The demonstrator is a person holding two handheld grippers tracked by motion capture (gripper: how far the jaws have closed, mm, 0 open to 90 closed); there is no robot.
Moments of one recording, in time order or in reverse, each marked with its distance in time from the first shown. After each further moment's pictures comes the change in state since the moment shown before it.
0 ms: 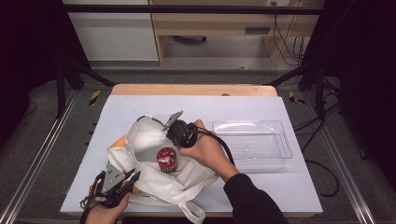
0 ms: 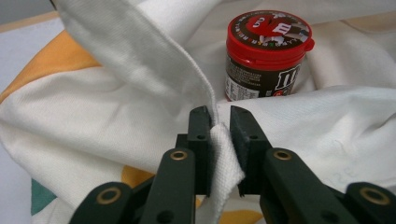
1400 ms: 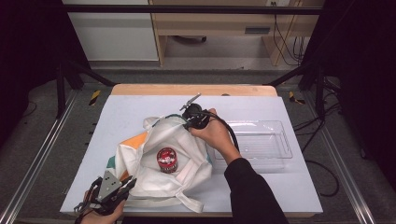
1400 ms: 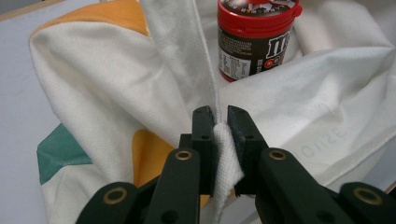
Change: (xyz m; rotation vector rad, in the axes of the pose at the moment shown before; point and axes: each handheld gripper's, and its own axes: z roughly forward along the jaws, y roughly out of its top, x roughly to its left) left arm 0.001 -0.013 -0.012 0.046 -0.023 0.043; right arm -0.078 -0.022 0.038 0.036 -0.006 0.221
